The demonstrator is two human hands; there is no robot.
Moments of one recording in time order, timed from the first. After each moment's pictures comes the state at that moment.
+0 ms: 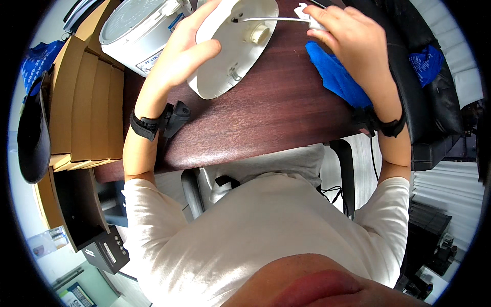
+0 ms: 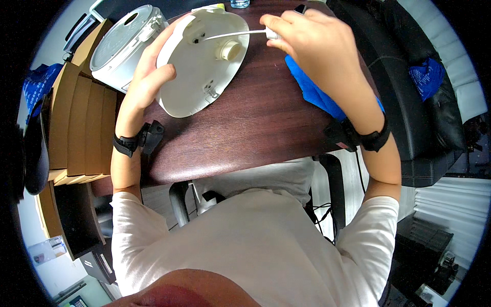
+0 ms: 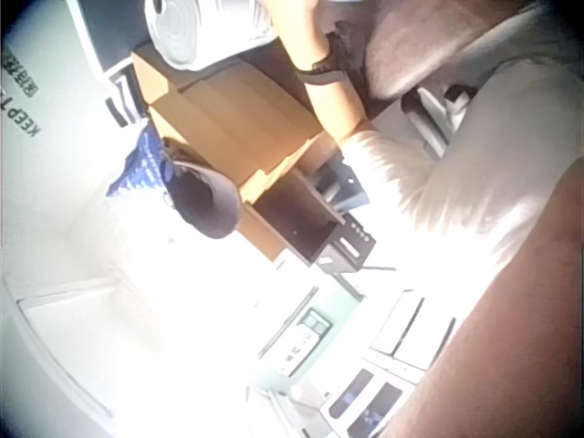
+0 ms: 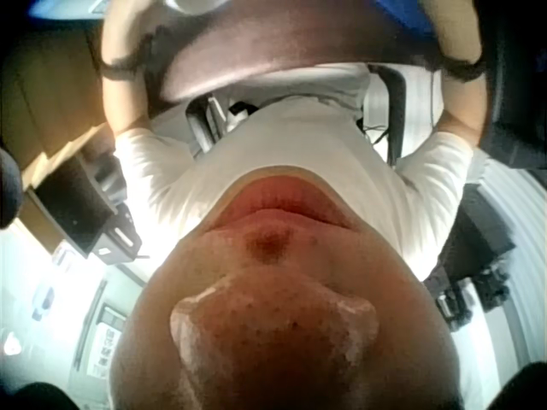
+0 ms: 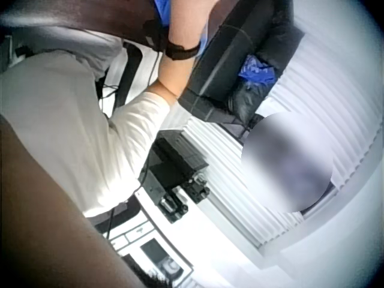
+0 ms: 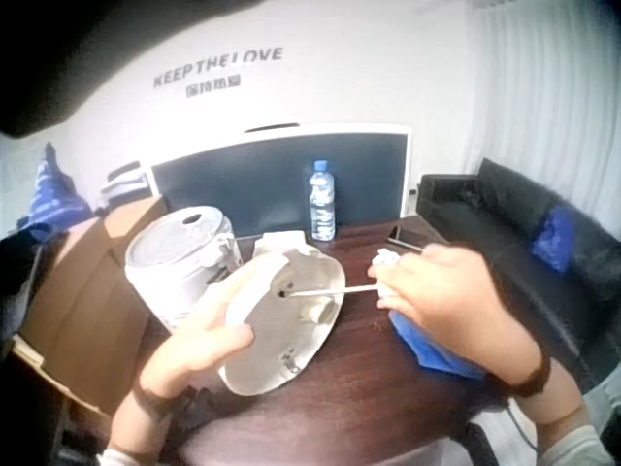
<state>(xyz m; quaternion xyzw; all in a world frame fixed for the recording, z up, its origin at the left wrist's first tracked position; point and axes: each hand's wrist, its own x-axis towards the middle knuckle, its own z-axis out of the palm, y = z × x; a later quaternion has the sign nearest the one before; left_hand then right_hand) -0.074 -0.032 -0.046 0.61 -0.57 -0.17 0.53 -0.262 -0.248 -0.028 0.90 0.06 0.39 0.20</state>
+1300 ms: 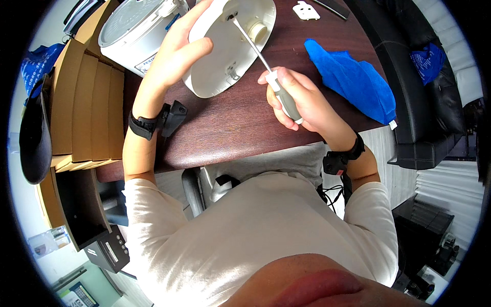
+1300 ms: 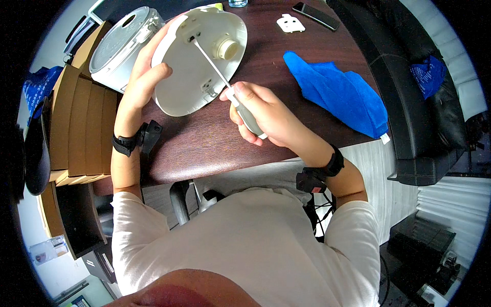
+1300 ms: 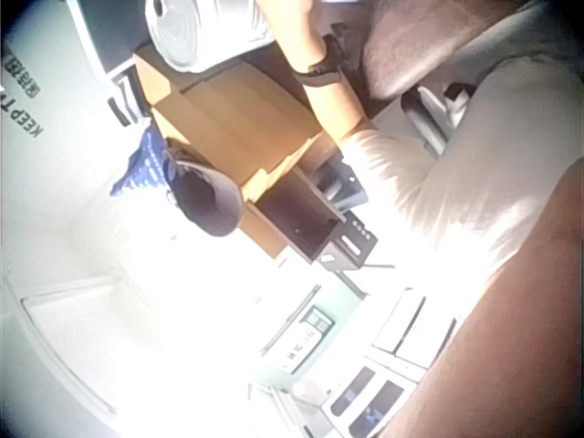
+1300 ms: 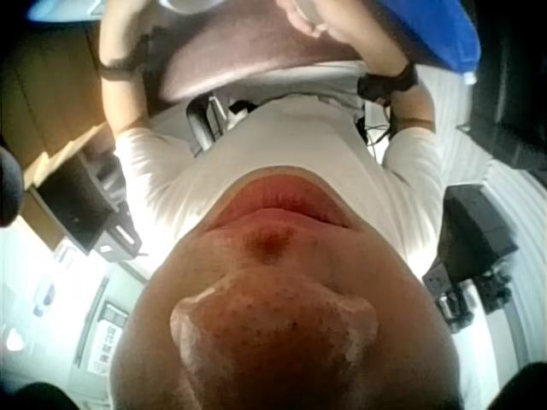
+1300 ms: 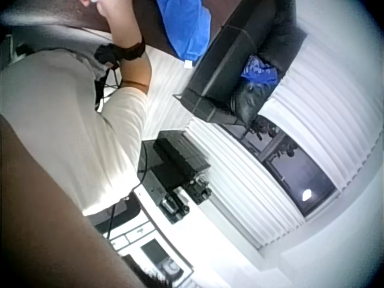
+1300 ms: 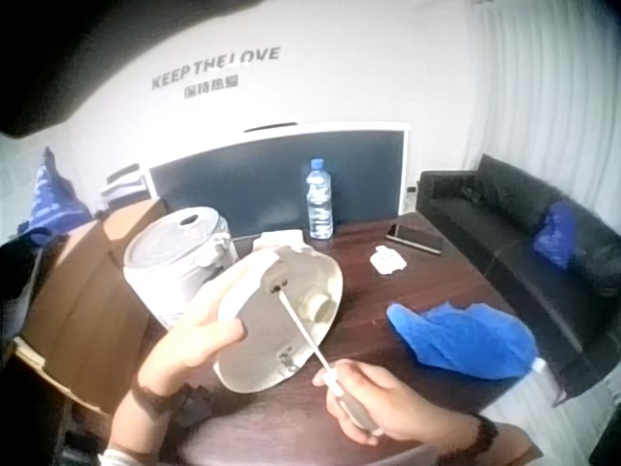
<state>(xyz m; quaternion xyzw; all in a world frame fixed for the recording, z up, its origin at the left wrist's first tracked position) -0.070 -0.031 -0.048 0.61 -0.56 -0.17 0.53 -0.276 -0.169 -0.110 0.55 -0.05 0.01 -0.83</state>
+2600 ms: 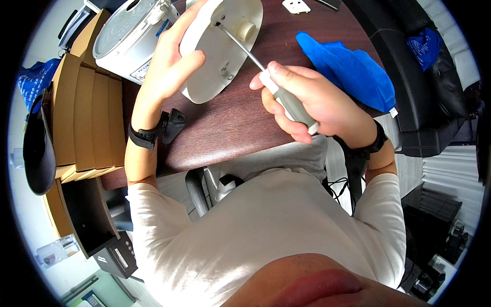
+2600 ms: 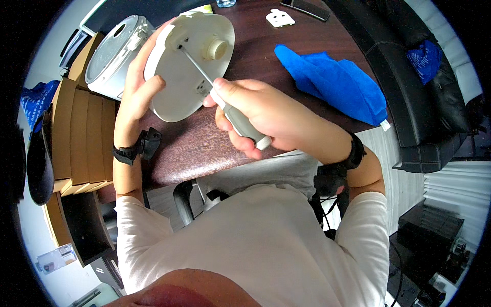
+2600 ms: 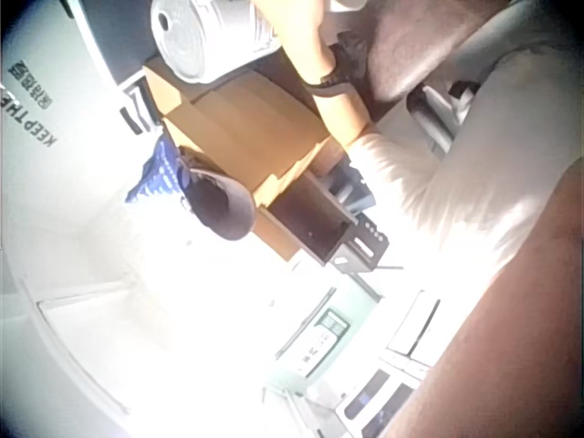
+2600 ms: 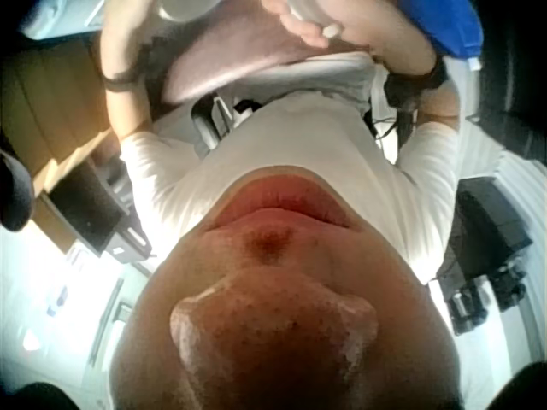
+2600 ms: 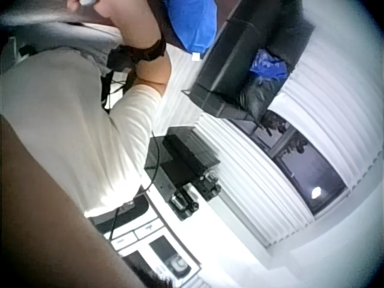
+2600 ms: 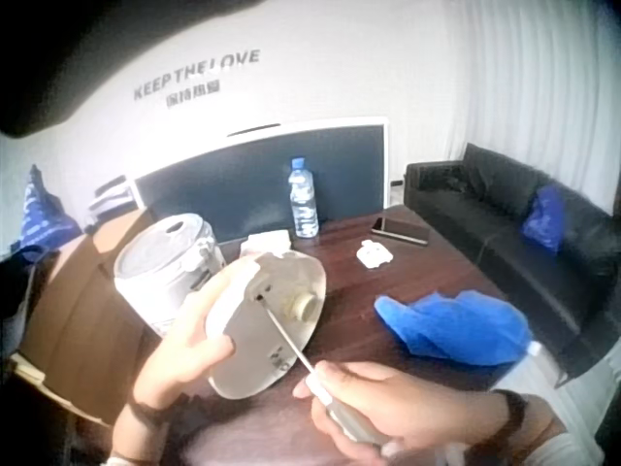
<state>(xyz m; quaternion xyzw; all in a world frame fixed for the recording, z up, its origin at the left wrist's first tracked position) -0.089 -0.029 -0.044 0.61 -0.59 -0.12 0.51 -0.296 -0.152 -0.037 0.53 -0.15 -0.08 -0.83</state>
